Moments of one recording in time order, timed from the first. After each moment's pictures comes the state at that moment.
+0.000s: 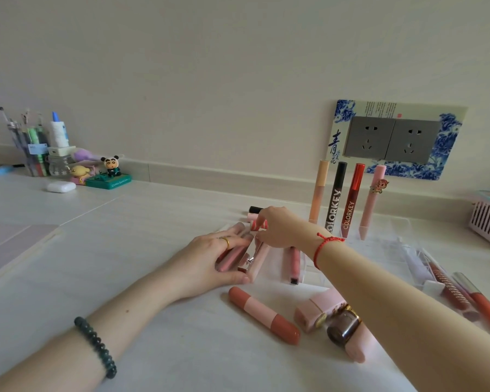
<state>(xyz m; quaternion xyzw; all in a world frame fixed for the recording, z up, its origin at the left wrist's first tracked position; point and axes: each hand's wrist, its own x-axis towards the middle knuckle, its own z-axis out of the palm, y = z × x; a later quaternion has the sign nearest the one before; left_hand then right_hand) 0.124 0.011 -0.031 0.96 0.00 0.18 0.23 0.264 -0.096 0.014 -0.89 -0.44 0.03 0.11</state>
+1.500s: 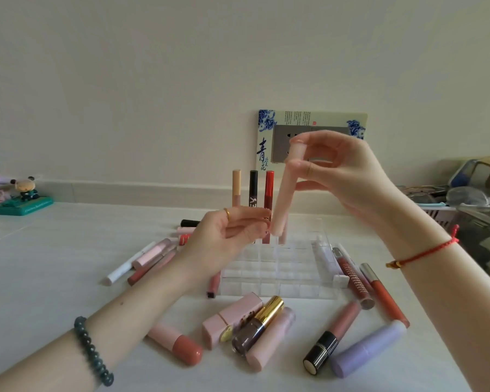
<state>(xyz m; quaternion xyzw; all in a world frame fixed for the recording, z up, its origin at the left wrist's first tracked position) 0.199 -0.109 0.021 0.75 -0.11 0.24 0.61 0.287 -0.276 0.103 -0.62 -0.44 -0.01 0.65</state>
